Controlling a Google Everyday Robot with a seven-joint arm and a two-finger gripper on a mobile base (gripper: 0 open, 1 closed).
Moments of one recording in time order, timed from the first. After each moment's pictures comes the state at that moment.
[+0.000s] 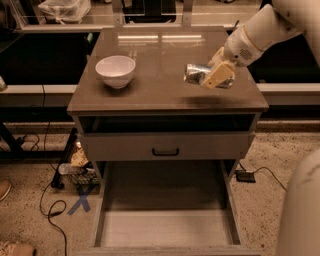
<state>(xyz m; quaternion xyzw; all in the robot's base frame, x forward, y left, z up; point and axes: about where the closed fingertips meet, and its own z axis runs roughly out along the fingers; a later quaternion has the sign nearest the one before) 0.679 -0.149 0.882 -0.60 0.73 0.15 0.28</state>
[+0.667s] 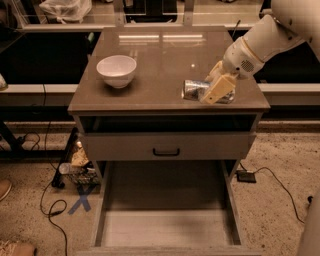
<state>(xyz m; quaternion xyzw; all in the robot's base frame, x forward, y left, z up) 0.625 -0.143 0.869 -0.62 0.73 0.19 0.24</state>
